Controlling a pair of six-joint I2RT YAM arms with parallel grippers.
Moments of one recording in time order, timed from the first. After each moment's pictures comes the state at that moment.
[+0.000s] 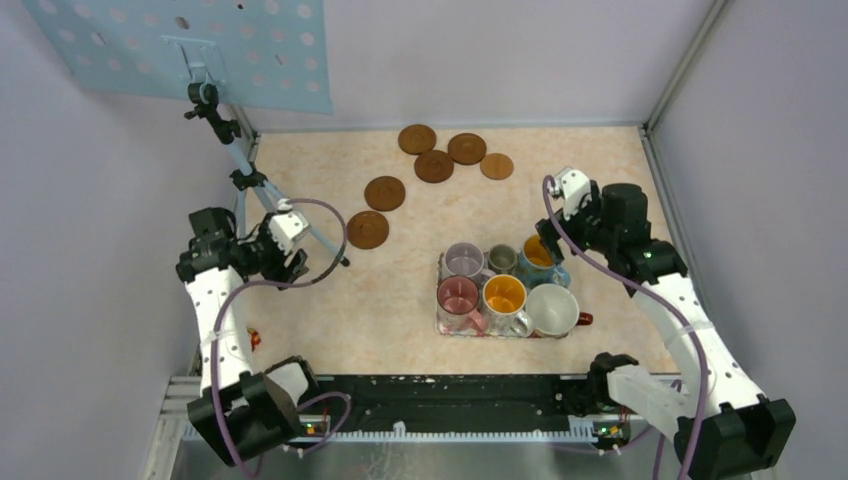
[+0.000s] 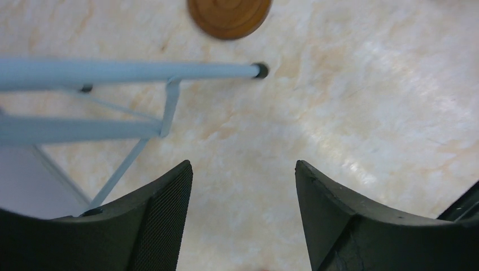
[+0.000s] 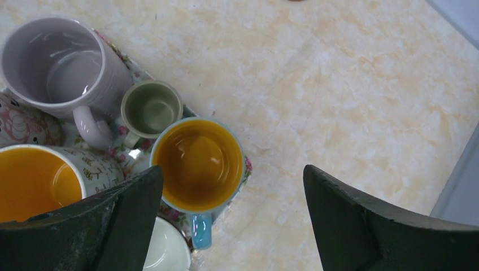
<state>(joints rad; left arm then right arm) 0.51 1.08 0.99 -1.02 0.78 1.21 0.23 0.93 0.89 -0.55 -0.23 -0.41</state>
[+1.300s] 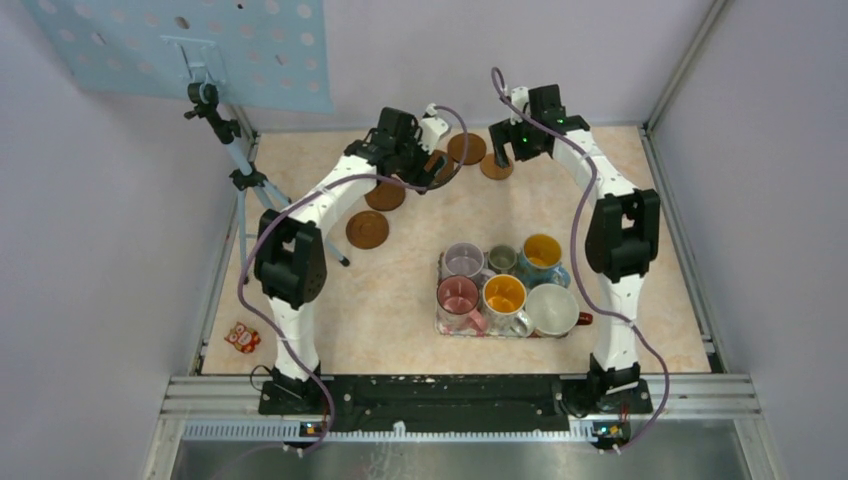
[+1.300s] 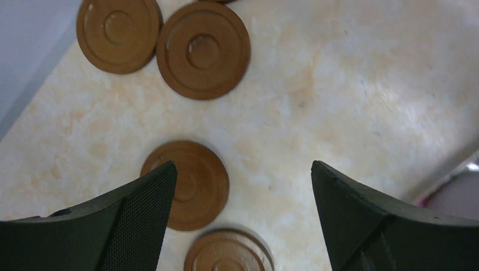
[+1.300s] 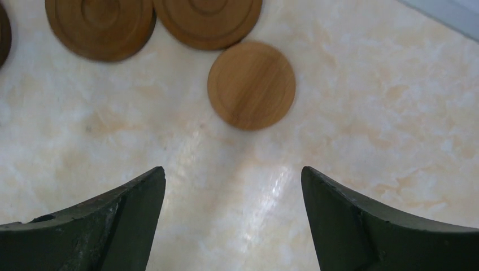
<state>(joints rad) -0.43 1.95 1.72 -0.50 0.18 0.36 0.24 2.10 1.90 -0.61 -0.20 -0.20</state>
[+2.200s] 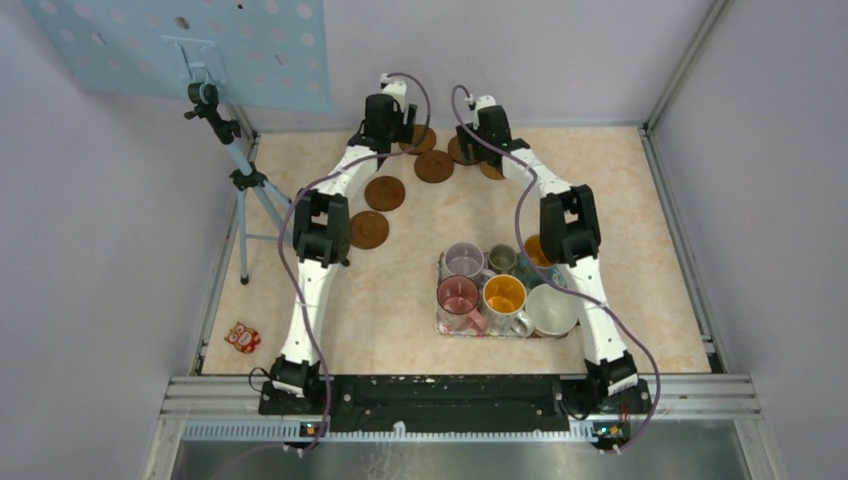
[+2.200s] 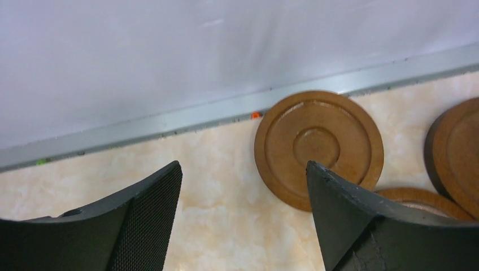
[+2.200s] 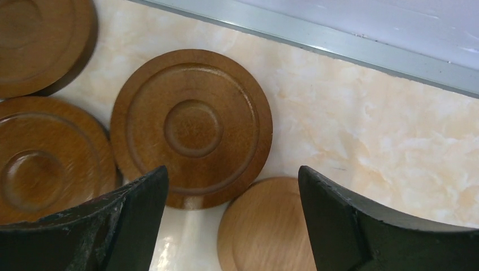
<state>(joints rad) -0.27 2.57 2.28 -0.09 -0.13 0.05 0.36 2.56 2.24 -0.25 0.12 0.00</state>
